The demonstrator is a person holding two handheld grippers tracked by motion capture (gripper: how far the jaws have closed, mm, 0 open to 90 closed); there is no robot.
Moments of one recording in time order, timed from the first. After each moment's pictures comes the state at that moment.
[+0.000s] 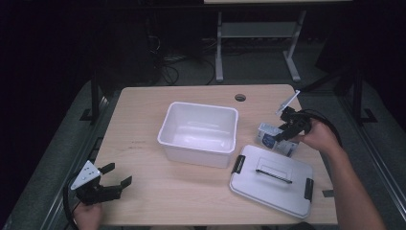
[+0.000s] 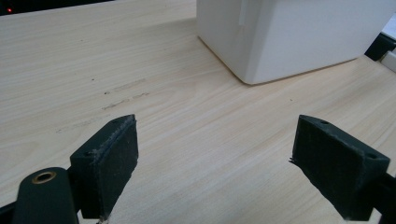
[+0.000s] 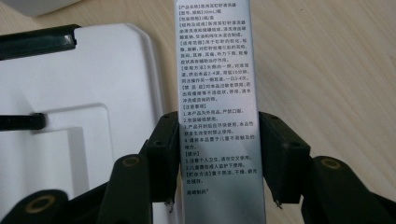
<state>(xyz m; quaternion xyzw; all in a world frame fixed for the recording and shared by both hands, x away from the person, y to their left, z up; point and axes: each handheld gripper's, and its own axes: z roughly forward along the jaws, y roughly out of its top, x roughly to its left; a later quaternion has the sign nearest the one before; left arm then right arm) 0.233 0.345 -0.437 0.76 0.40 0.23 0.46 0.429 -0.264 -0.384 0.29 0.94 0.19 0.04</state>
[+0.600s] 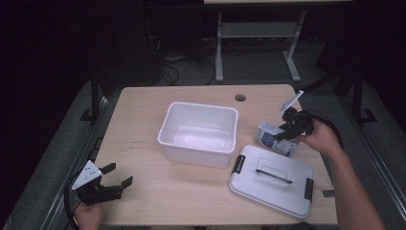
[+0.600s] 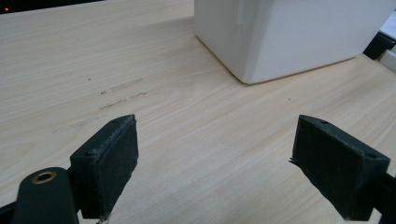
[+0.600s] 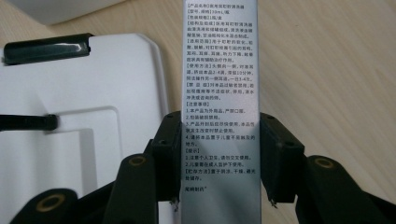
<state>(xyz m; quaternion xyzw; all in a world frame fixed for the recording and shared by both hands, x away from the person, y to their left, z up) 0.233 0.343 -0.438 0.76 0.40 0.23 0.46 0.419 -0.265 -0.374 0.28 0.94 0.21 0.06</state>
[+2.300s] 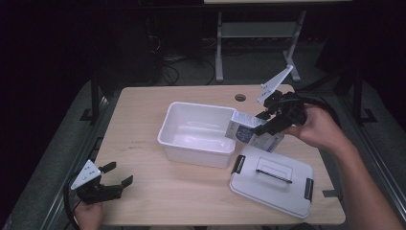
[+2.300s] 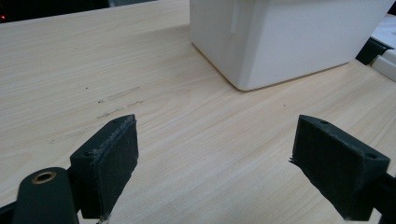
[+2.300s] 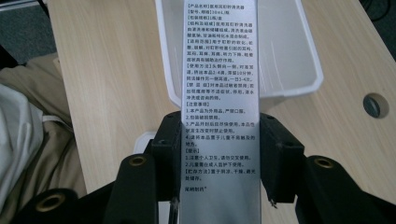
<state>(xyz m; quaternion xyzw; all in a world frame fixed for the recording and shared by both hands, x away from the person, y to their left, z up) 0.234 0.343 -0.435 0.76 0.39 0.23 0.47 0.344 -0.169 -0.230 0.16 0.95 0.26 0.07</state>
